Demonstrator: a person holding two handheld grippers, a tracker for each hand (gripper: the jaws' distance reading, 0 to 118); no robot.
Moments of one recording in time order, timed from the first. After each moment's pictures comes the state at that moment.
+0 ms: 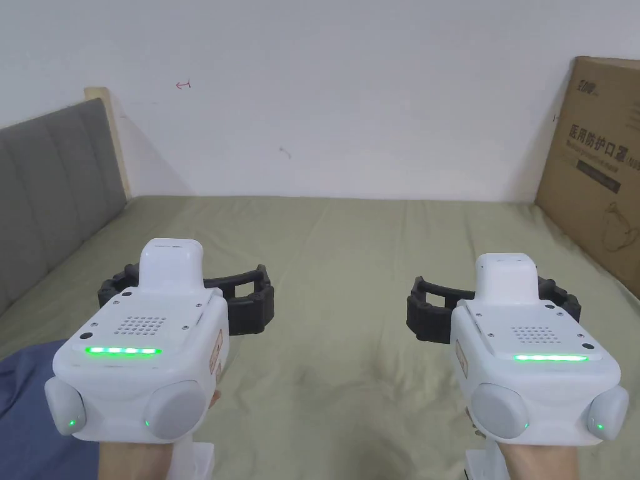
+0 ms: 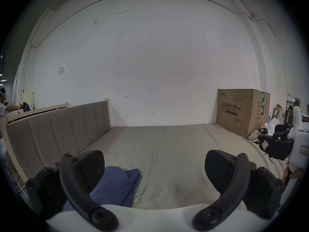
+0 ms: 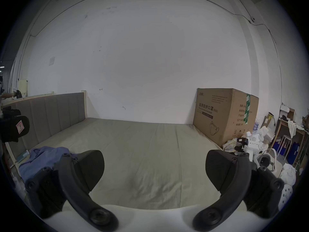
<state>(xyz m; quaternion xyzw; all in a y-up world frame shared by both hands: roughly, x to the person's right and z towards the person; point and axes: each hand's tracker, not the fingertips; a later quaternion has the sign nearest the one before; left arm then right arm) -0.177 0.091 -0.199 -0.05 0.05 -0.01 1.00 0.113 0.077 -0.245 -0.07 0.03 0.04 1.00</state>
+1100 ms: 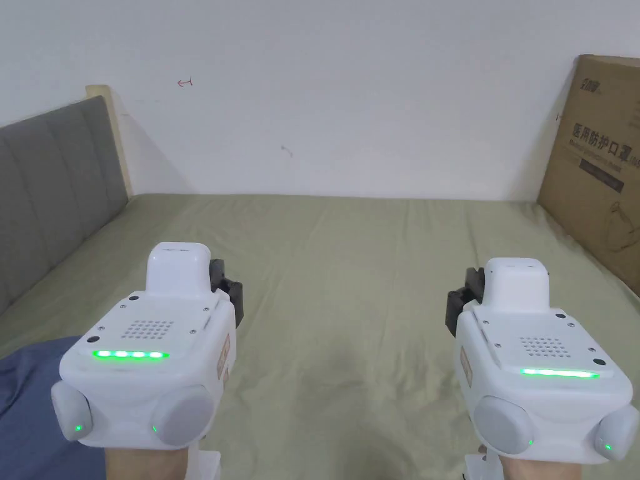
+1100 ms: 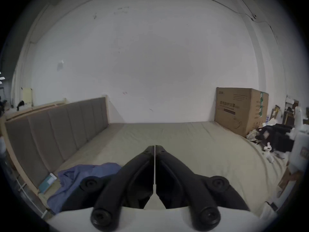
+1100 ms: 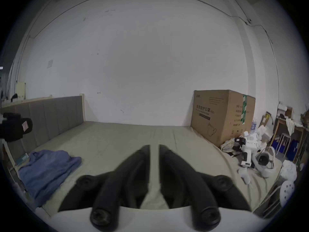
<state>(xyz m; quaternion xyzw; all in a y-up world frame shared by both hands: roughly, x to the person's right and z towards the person) -0.169 0.089 -0.195 -0.05 0.07 -0.02 1.00 0.114 0.076 -0.234 -0.06 0.01 0.02 1.00</state>
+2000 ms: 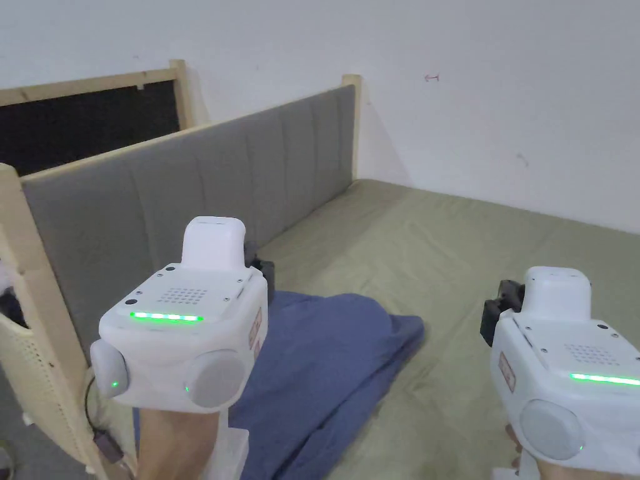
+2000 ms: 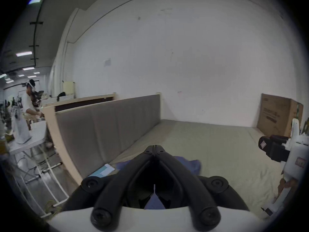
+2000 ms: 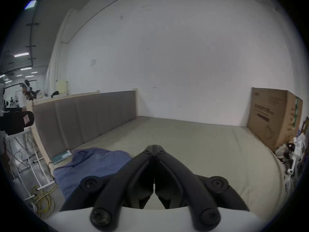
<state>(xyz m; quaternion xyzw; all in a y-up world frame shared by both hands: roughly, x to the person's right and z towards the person) -0.328 0.106 -0.095 -0.08 0.27 0.01 0.96 -0.082 0.071 -0.256 -0.09 0.26 0.03 0.96</state>
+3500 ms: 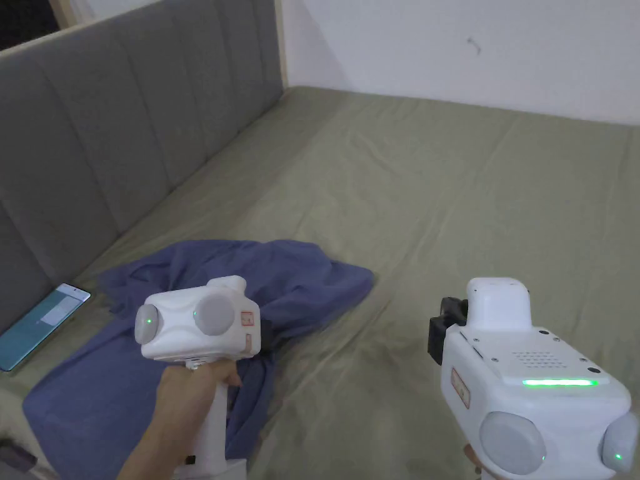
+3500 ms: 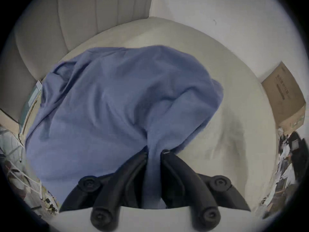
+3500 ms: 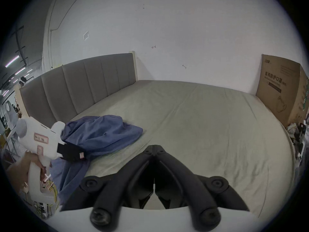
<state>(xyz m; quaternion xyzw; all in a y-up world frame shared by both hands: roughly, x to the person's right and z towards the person) -0.378 -0.079 -0.294 -0.47 0.15 0.20 0.85 -0.068 -0.021 -0.323 -0.25 0.25 0.03 0.94</state>
